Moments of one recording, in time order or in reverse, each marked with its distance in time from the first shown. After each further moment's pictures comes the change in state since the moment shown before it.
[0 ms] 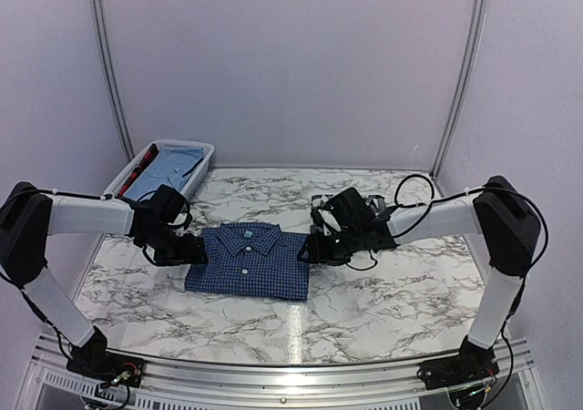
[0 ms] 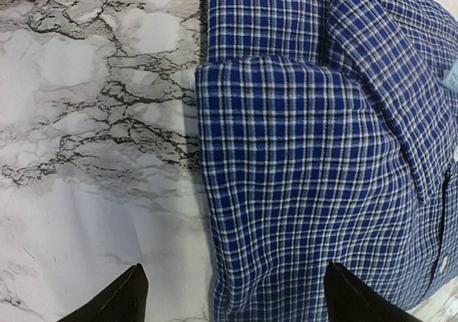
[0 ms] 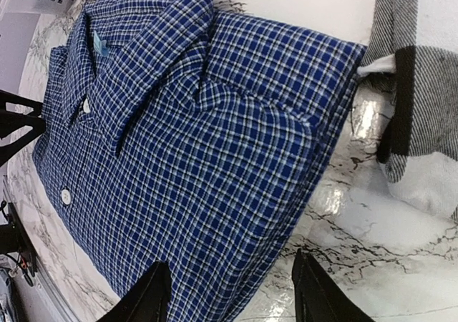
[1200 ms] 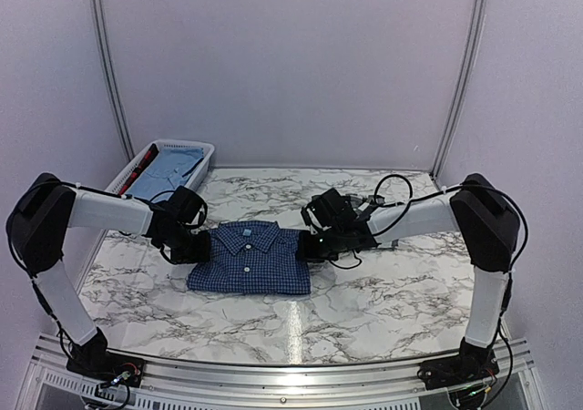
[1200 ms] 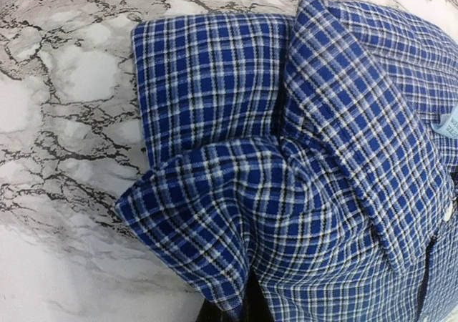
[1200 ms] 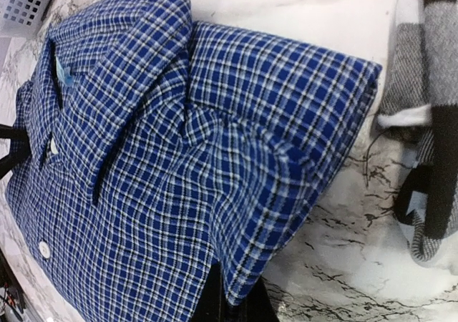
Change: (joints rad) left arm -0.068 0.141 0.067 0.121 -0.038 -0.133; right arm 0.048 0.132 0.113 0.012 0.118 0.050
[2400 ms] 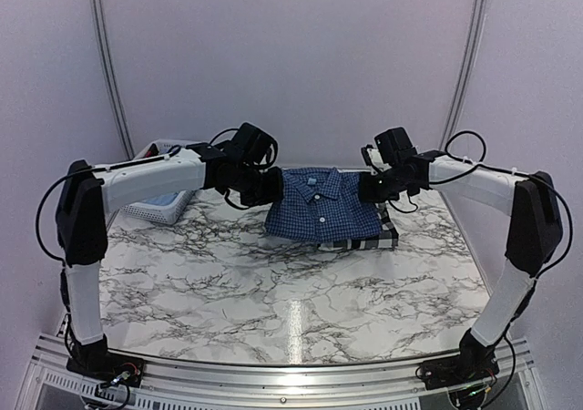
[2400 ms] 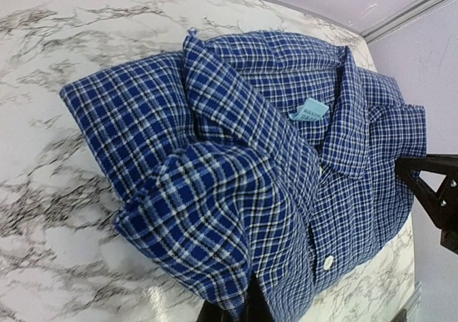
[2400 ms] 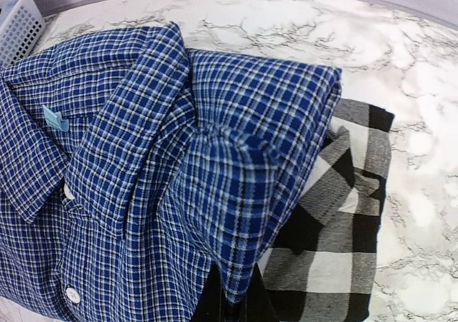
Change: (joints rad) left arm -0.234 0.250 0.775 -0.183 -0.056 -0.148; right arm -0.336 -0.225 0.185 -0.352 0.116 -0.346
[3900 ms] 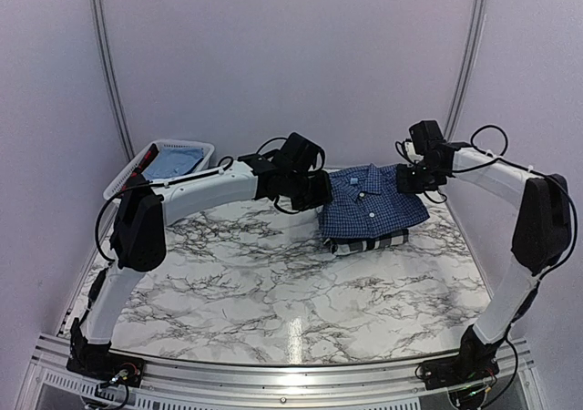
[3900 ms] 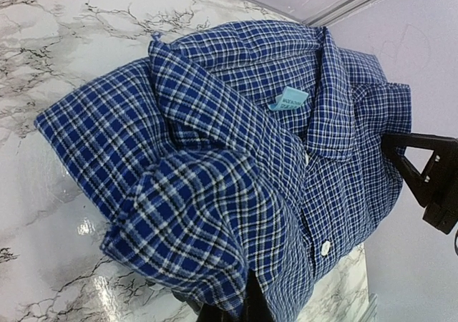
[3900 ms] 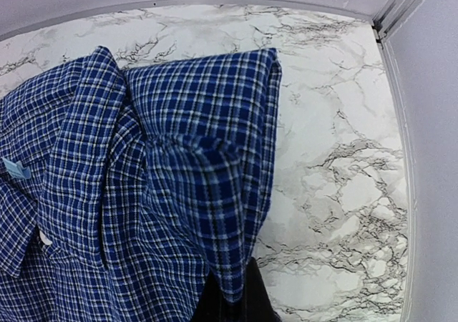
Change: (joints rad) left arm -0.113 0.401 0.485 0.042 0.068 -0.132; right arm -0.234 -0.023 0.036 -0.117 0.155 -0.126
